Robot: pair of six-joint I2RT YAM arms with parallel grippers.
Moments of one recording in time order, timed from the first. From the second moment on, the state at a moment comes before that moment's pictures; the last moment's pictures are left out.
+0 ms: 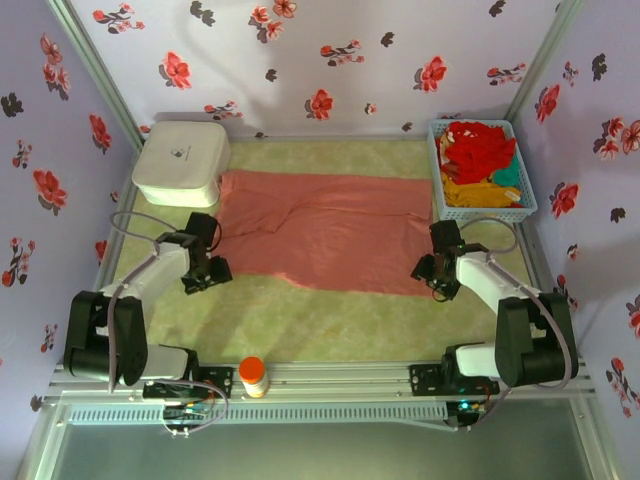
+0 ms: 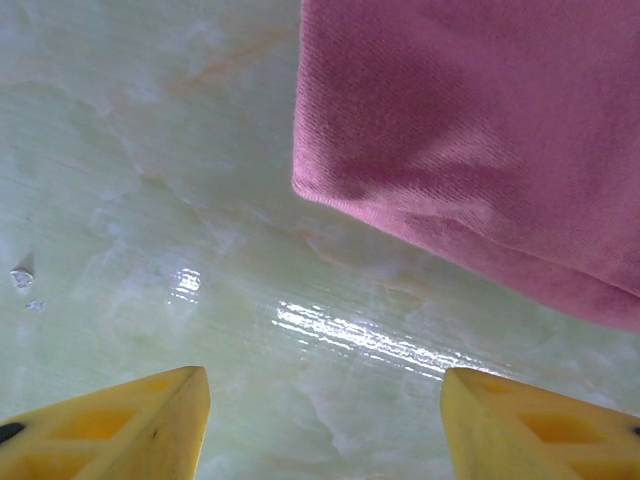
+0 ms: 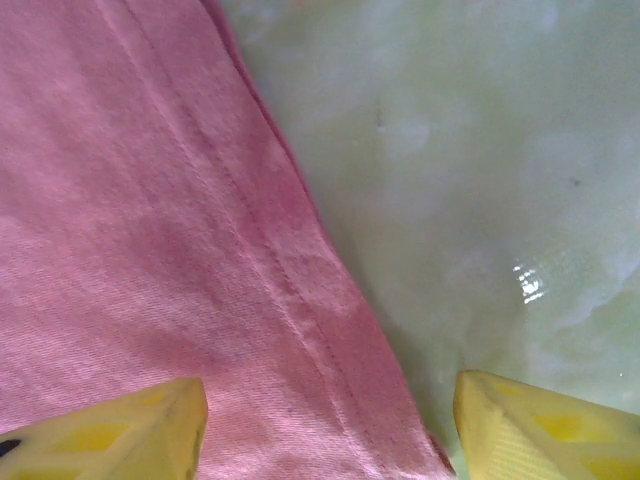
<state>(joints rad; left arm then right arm) -0.21 1.36 0.77 -0.80 -0.07 -0.53 0.14 1.32 0.64 -0.64 0.02 0.69</state>
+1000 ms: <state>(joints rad) -0.21 1.54 0.87 -0.64 -0.08 -0.51 0.14 1.40 0.71 -0.62 -0.03 0.71</state>
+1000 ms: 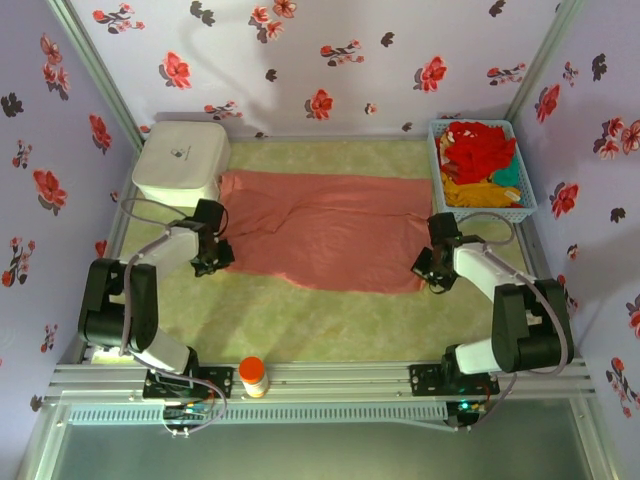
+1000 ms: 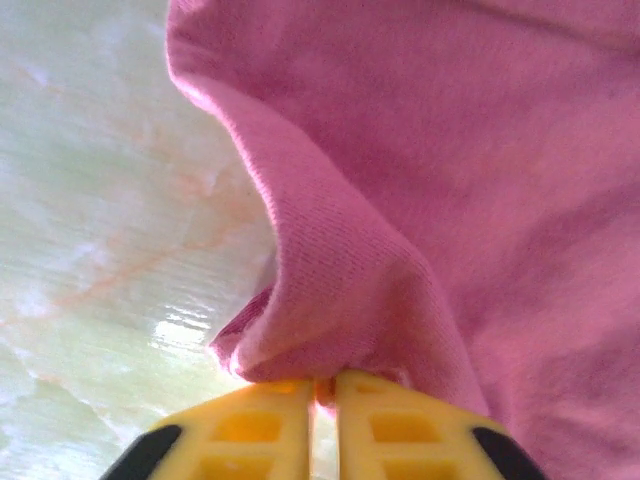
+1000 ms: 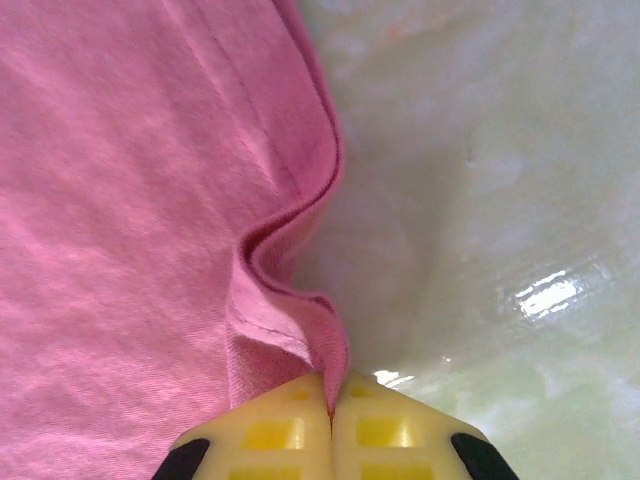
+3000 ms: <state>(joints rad) -0.18 1.77 1.10 -0.51 -0.01 -0.41 0.01 1.65 1.01 -0.53 -0.12 0.66</state>
